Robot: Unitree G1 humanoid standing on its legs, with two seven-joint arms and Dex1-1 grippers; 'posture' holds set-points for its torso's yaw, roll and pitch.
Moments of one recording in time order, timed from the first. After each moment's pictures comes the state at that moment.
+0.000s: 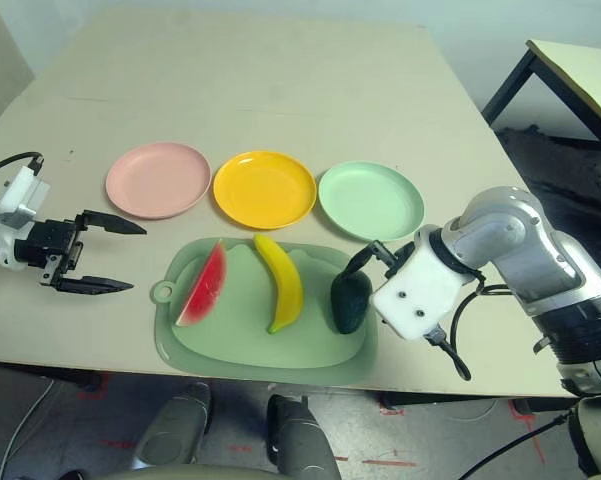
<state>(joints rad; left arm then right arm) -0.54 0.88 -0.08 0.25 -0.51 0.02 -1.61 -0.55 -1.13 0.34 0.03 0.00 -0.53 1.60</state>
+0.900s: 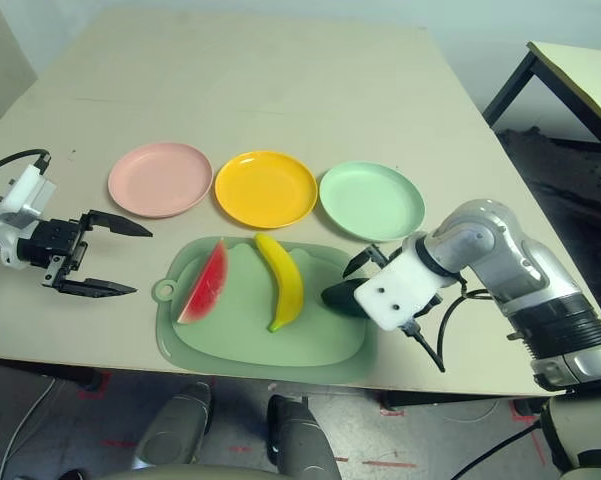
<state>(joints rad) -0.55 0.88 -0.08 0.19 -0.51 0.06 -1.61 -0.59 -1.05 0.36 0.11 -0.15 -0.43 1.56</state>
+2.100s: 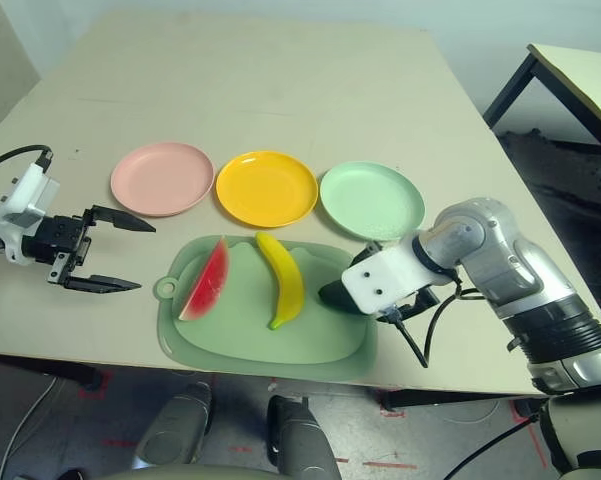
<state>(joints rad) -0.56 0.85 -0.06 0.19 -0.46 0.03 -1.61 -0.58 -1.05 0.36 0.02 -0.18 -0.22 1.59</state>
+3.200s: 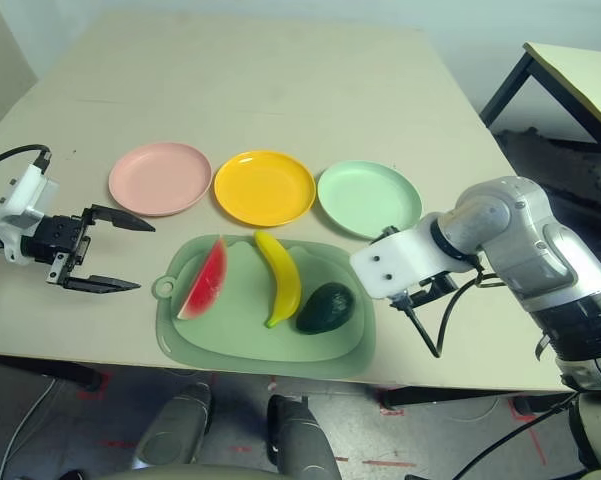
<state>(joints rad) -0.58 0.85 -0.10 0.20 -0.47 0.01 -1.61 -0.62 -1.15 0.35 -0.24 -0.08 0.06 1.61</state>
